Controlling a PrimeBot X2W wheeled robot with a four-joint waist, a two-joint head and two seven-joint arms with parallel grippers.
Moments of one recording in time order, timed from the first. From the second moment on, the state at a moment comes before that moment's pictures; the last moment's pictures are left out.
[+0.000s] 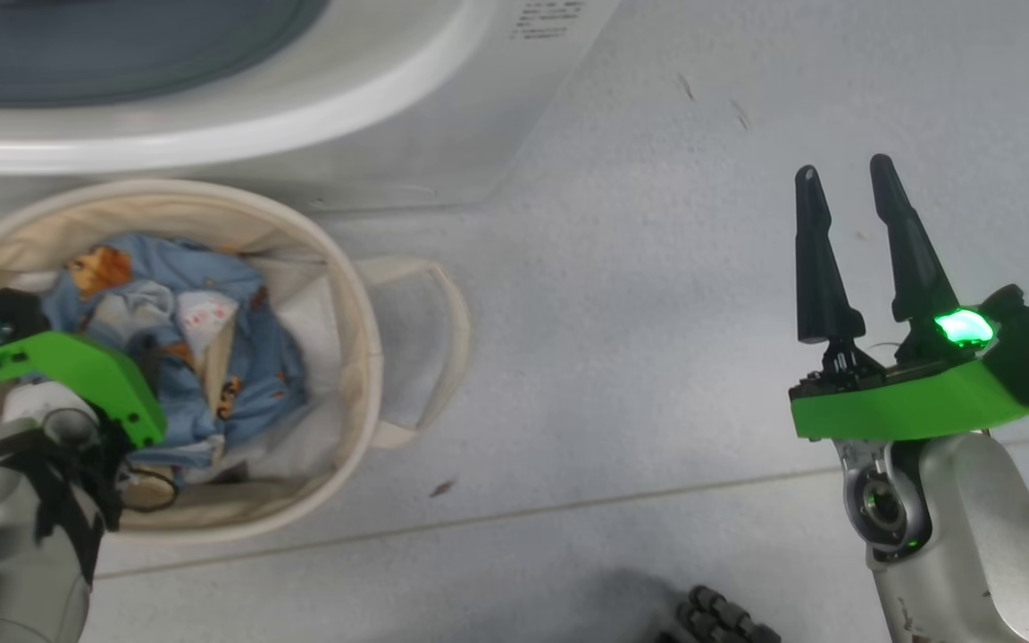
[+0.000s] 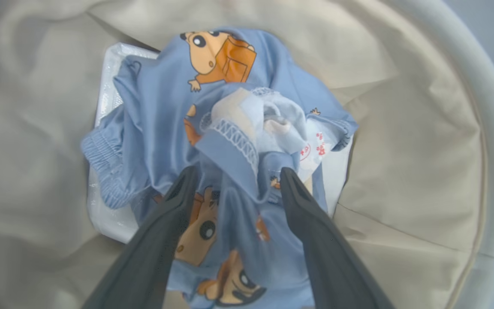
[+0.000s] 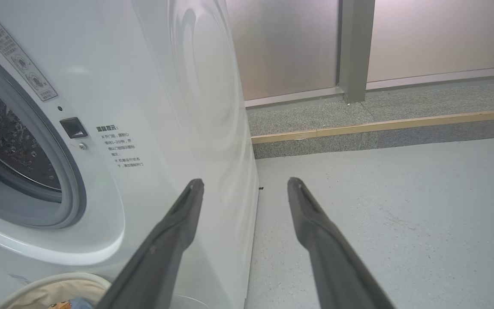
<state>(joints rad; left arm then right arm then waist) -0.92 0.29 -0.32 1.30 -0.70 -0.08 0.10 -0.36 -0.08 0.11 0.01 0.35 0.13 -0.25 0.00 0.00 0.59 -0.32</state>
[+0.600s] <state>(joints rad) -0.81 0.26 -0.41 1.12 -0.59 -0.10 -0.25 -0.28 -0.10 0.15 0.14 0.35 0.13 -0.25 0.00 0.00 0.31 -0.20</state>
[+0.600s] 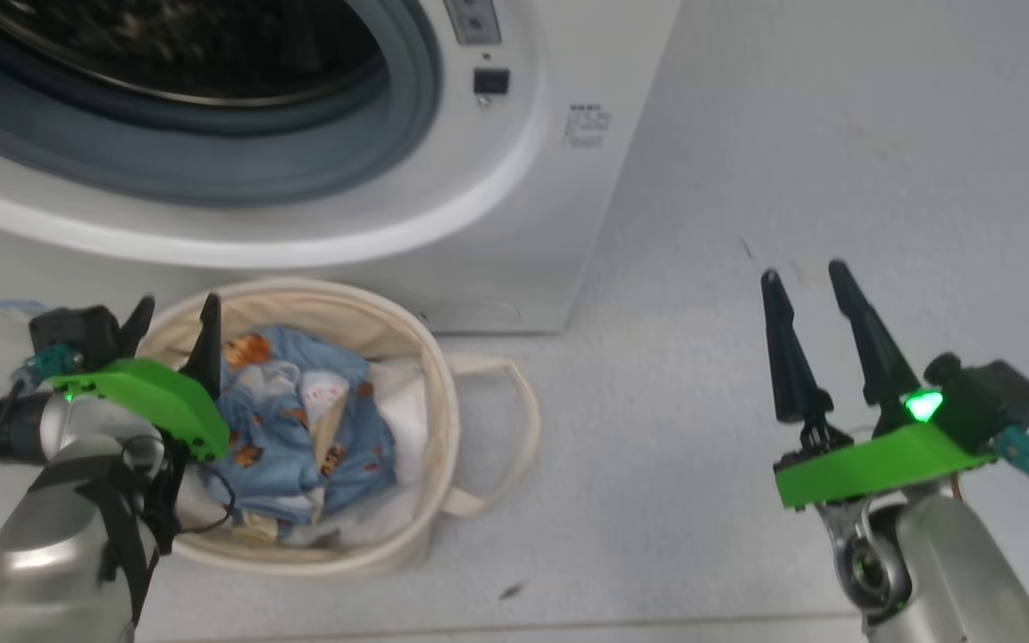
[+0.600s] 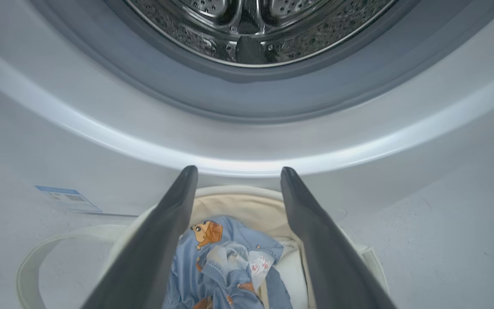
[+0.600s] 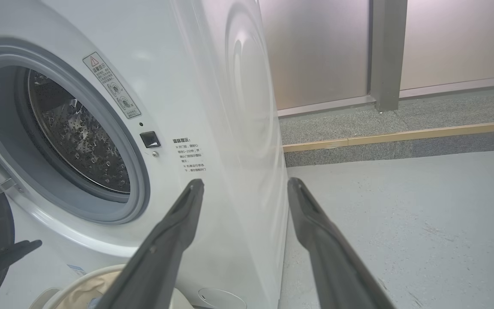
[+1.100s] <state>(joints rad) -0.35 0.28 -0.13 0.46 -0.48 0.08 -0.25 -0.19 -0.11 0.17 0.19 0.37 0.13 -0.25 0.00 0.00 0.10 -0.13</state>
